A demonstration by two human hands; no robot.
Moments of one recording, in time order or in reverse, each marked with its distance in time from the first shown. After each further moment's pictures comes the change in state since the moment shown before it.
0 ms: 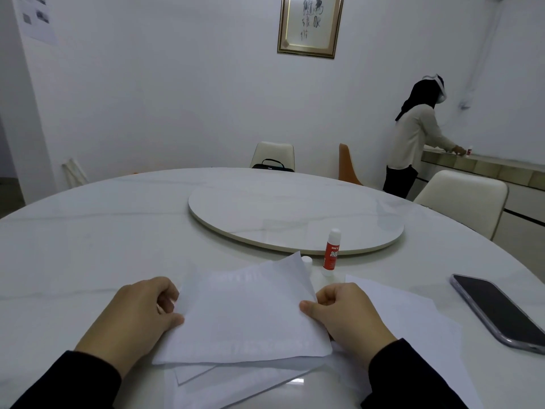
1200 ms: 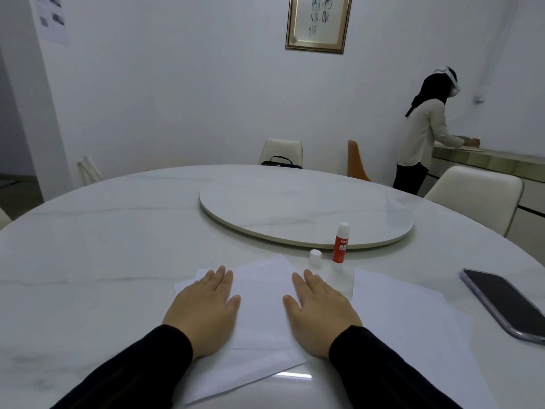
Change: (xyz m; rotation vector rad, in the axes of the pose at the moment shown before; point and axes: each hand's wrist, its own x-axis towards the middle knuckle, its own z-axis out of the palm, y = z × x) left_hand 0.003 0.022 0.054 0.332 -0.267 0.141; right_hand 0.006 0.005 0.045 -0.670 -0.188 -0.261
